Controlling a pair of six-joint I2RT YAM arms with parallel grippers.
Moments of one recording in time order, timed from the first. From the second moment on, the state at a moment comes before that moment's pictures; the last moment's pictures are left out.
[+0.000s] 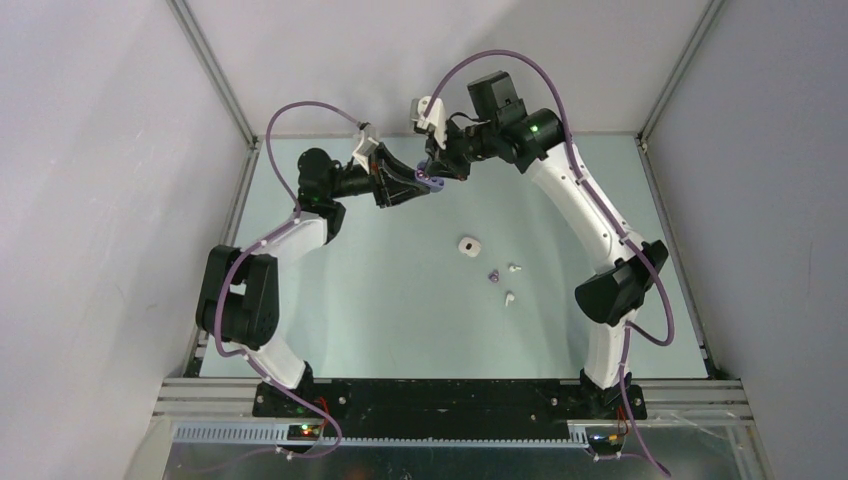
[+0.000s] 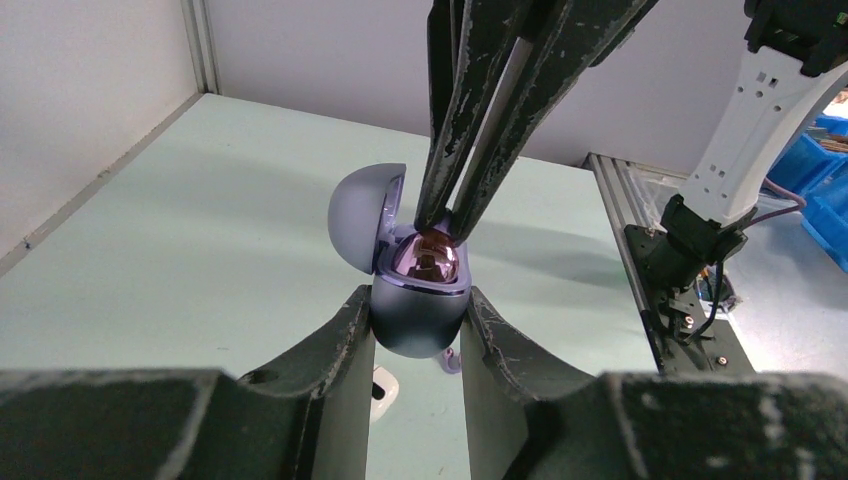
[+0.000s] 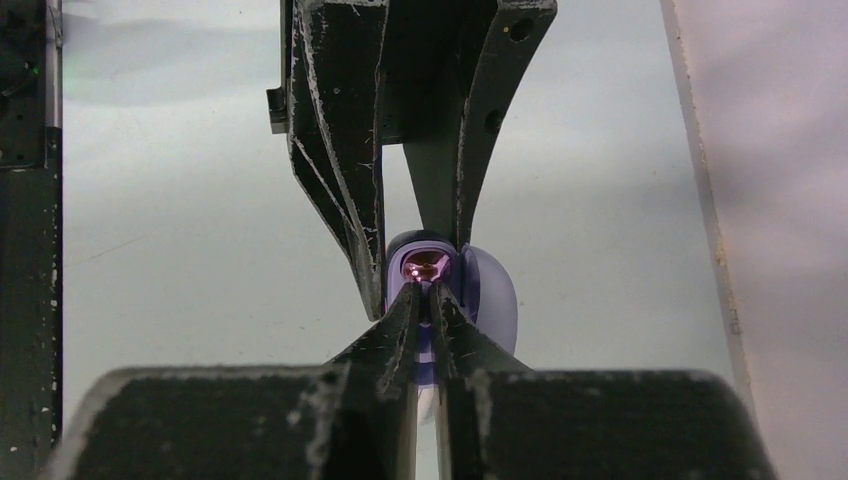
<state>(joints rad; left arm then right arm) -0.26 1.65 1.05 0.90 1.19 -0.44 0.60 1.92 2.25 -0.98 -0.63 -0.66</state>
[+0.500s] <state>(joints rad) -0.26 1.65 1.05 0.90 1.18 -0.43 0.63 1.92 2.25 -0.96 -0.60 -0.66</state>
